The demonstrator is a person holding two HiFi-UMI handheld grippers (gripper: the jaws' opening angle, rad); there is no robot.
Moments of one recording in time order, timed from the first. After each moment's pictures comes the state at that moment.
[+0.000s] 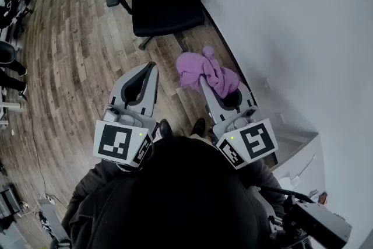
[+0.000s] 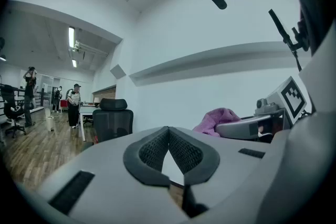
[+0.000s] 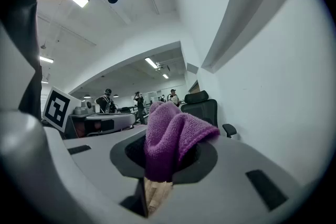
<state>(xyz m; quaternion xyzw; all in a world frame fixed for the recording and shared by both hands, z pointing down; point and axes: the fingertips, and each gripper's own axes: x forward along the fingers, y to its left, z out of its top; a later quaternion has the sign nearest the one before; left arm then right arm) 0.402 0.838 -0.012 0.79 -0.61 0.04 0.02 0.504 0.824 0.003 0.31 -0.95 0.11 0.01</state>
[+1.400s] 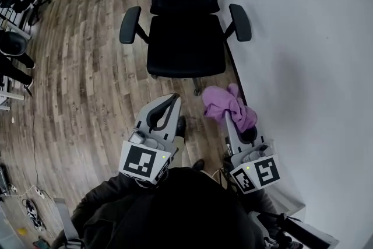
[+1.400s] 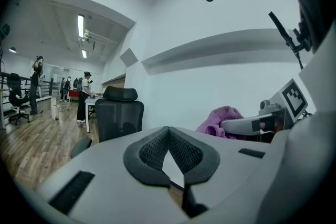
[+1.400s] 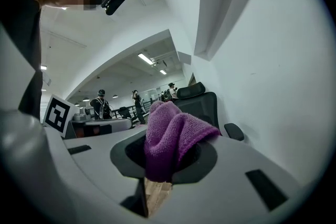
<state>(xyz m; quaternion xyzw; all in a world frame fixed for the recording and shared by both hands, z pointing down) 0.326 0.616 0.044 0.76 -0.65 0.03 0.07 0.444 0.589 0.049 0.29 -0.95 0.15 0.02</state>
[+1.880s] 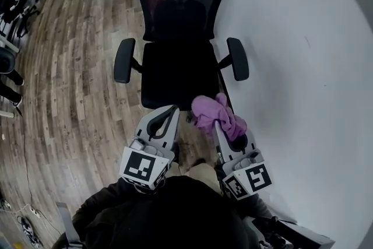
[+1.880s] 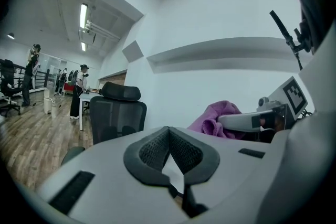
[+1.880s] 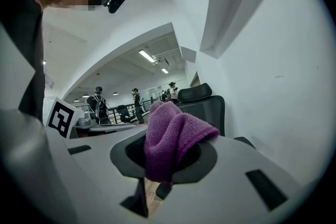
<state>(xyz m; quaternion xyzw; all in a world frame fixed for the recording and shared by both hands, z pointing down) 0.230 0.493 0.039 0.77 -0.63 0.01 0.10 0.332 0.476 0.023 0.29 -0.95 0.13 0.03</state>
